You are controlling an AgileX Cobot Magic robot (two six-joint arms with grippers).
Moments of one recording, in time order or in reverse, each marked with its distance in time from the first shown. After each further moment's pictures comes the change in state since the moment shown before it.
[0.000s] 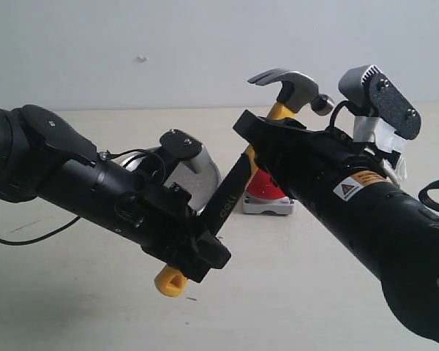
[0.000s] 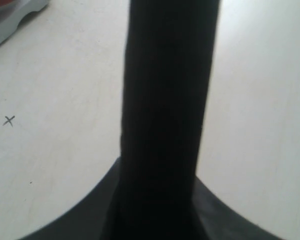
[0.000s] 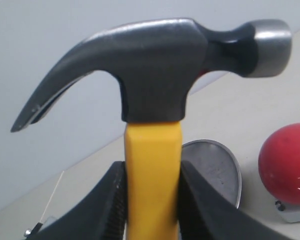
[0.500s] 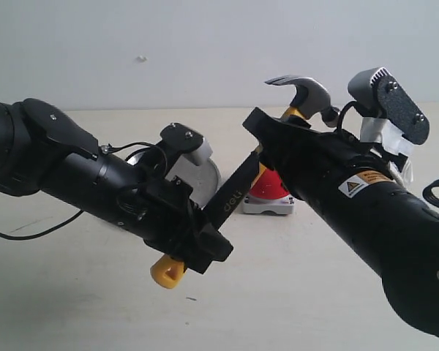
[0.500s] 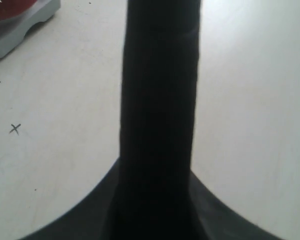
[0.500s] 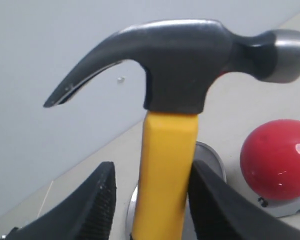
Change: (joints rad) left arm 0.000 0.000 -0.023 -0.002 0.002 -0.014; right arm 0.000 0.000 -0.004 0.076 0.017 -0.024
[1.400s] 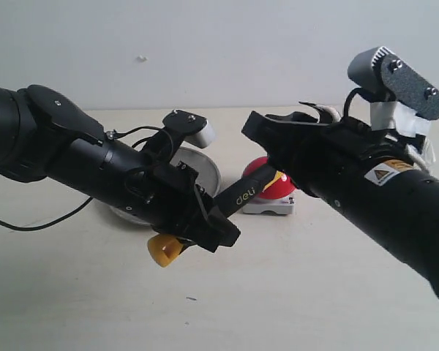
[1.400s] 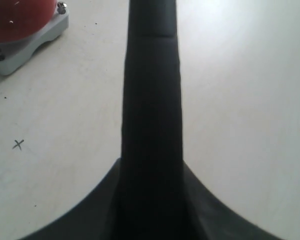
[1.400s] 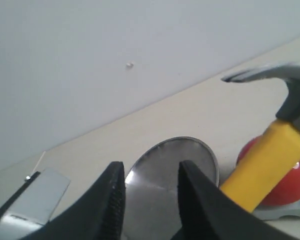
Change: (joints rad) left arm 0.002 0.009 -0.054 0.002 0.021 -0.067; right arm 0.000 -0.145 0.013 0.043 0.127 -0.267
